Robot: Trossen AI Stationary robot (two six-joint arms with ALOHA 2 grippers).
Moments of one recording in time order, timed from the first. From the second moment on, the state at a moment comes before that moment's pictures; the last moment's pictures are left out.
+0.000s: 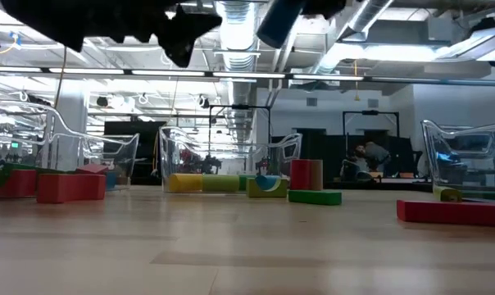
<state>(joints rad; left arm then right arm) -0.14 1.28 0.56 0.67 0.14 -0.07 0.38 1.44 1.03 -0.07 0.35 -0.07</state>
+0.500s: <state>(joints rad) -0.10 1.28 0.66 0.50 0.31 -0.14 0.38 1.63 1.27 -0.19 0.35 -0.23</state>
